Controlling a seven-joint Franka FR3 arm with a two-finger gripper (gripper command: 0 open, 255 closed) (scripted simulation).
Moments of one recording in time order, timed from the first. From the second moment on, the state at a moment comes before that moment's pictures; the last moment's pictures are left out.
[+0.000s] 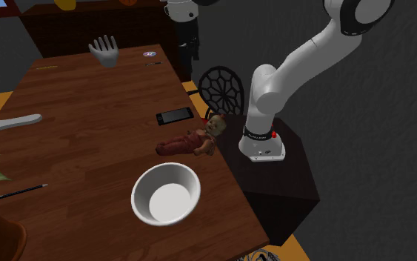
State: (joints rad) arm 0.00 -0.79 0.01 -2.44 -0.07 1.56 0.10
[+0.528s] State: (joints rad) arm 0.09 -0.76 0.15 -2.55 -0.06 1.72 0.15
